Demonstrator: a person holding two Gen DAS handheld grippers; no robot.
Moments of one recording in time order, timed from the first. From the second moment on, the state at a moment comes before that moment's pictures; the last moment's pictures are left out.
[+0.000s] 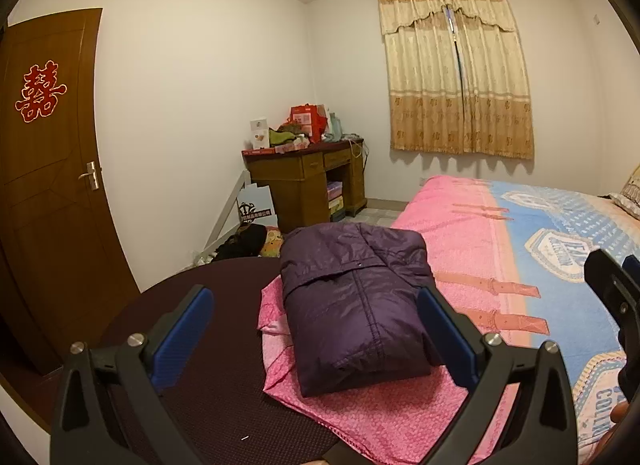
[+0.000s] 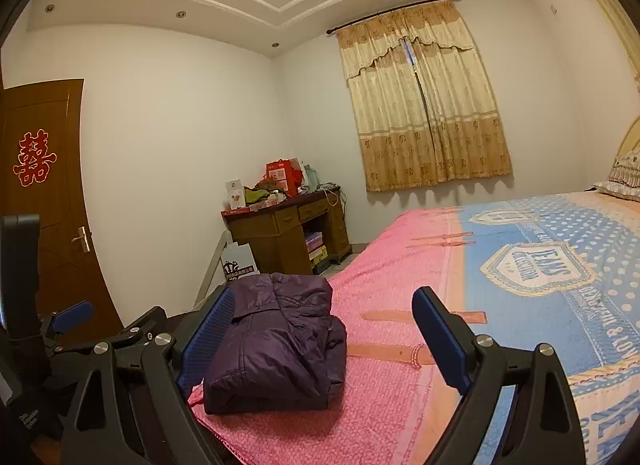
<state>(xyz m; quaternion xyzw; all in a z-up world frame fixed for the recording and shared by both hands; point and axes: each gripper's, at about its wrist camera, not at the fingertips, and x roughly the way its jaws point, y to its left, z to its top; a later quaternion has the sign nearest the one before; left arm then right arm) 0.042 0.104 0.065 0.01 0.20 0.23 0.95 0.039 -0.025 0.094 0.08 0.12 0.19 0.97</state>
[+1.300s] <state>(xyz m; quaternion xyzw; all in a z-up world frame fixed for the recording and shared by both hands) 0.042 0.103 0.064 0.01 0.20 0.23 0.95 0.038 -0.024 0.088 0.09 0.14 0.19 0.97</state>
